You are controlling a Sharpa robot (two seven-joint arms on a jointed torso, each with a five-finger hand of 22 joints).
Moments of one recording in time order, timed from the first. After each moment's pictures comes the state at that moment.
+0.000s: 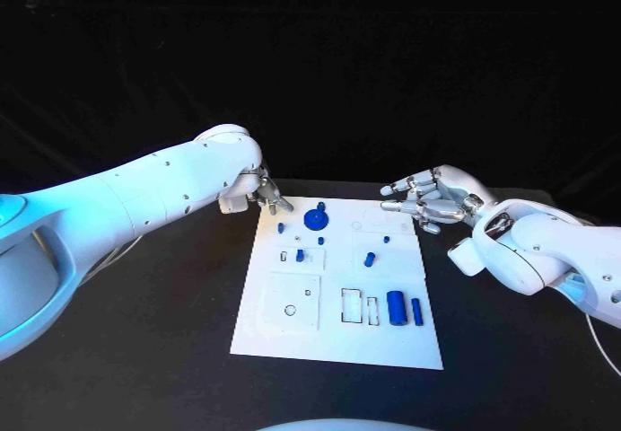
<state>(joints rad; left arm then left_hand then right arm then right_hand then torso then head) 1.38 -0.45 -0.01 0.92 -1.07 0.32 -0.67 1.08 -0.07 0.08 0.26 0.14 0.94 0.05 0.60 0.45 1.29 -0.01 1.06 1.00 1.47 -0.08 1.57 1.31 0.04 1.47 0.03 1.42 1.31 1.24 -0.92 -0.03 1.60 -0.73 -0.33 0.15 1.31 0.03 -0.16 0.08 0.16 0.95 0.16 0.08 0.07 1.16 0.07 0.97 0.97 1.47 -0.01 1.39 1.31 0.11 1.27 0.10 1.21 0.97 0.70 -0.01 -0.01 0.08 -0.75</state>
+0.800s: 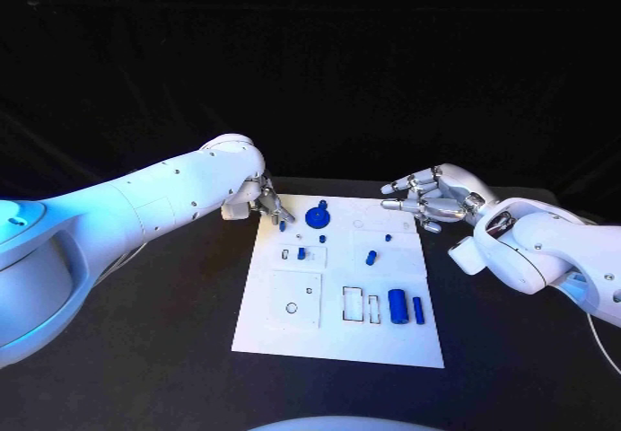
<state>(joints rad) 1.34 -0.43 -0.01 0.88 -1.09 0.39 -0.62 1.13 -0.05 0.04 0.27 0.13 0.94 0.05 0.63 0.47 1.29 -0.02 1.07 1.01 1.47 -0.08 1.57 1.31 0.04 1.47 0.03 1.42 1.31 1.24 -0.91 -0.03 1.60 -0.73 -0.33 0.15 1.32 0.04 -0.16 0.08 0.16 0.95 0.16 0.08 0.07 1.16 0.07 0.96 0.97 1.47 -0.01 1.39 1.31 0.11 1.27 0.10 1.21 0.97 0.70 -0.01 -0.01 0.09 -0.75</state>
